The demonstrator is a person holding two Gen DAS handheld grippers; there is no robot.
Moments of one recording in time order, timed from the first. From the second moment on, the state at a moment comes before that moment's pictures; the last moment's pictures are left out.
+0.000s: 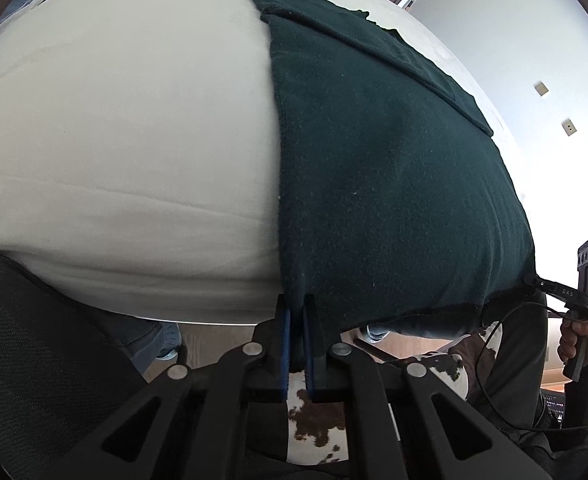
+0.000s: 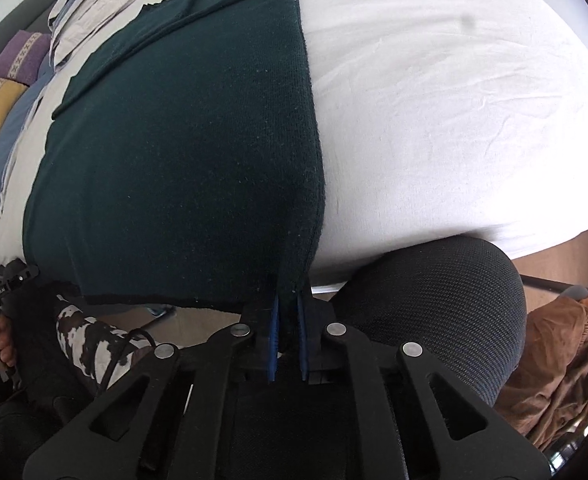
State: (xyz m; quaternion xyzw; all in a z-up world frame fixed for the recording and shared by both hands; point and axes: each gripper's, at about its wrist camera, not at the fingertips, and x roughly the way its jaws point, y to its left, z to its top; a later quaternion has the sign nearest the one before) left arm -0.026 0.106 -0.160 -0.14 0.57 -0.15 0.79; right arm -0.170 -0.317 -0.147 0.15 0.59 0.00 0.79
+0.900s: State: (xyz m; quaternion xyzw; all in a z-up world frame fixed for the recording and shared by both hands) left arm -0.005 0.147 -0.087 -0.42 0.44 -0.26 0.75; right arm -0.176 -0.363 -0.048 0.42 0.34 0.13 0.83
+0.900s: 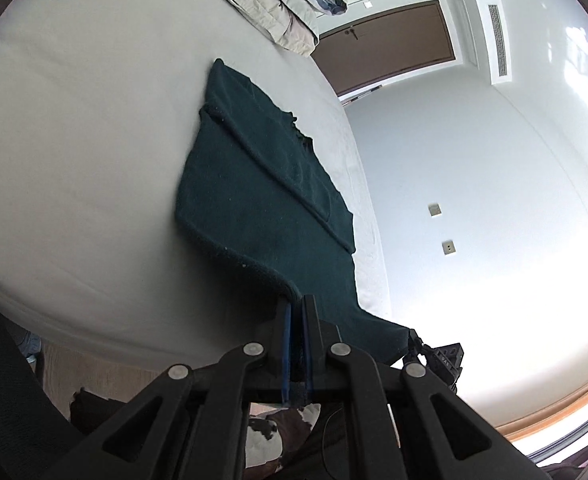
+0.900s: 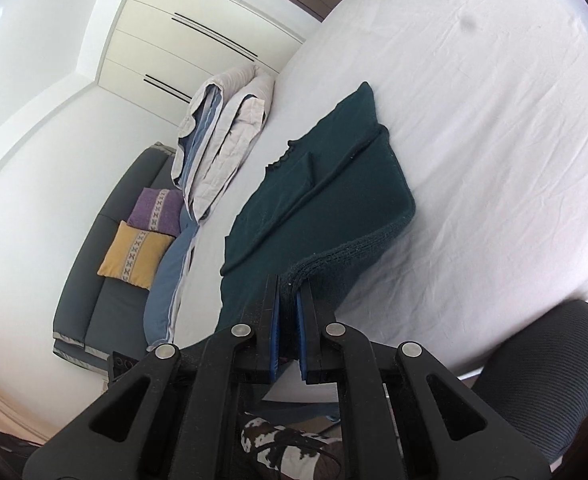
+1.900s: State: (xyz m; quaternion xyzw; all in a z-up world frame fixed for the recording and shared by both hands) left arm 0.199 0.173 -0.066 -0.49 0.36 -0.22 0.76; right arm 0.071 -0.381 -0.003 0.40 0.27 0.10 0.87
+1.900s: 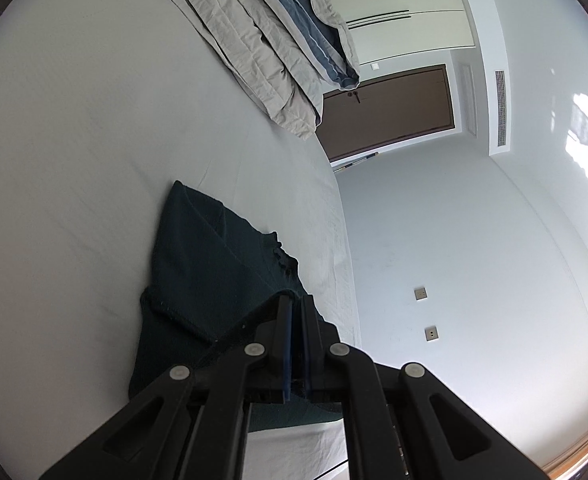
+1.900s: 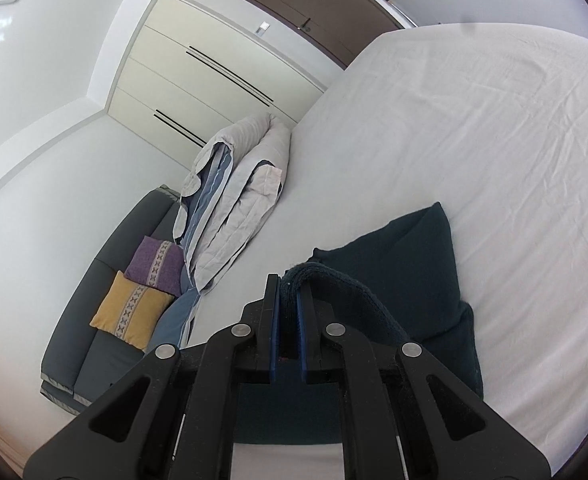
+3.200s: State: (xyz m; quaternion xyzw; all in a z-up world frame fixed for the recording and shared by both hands) left arm 0.291 0.110 -0.098 -0.30 0.40 -0.13 0.86; right arm 0.267 -0.358 -0.119 0.26 0.40 -0.04 0.88
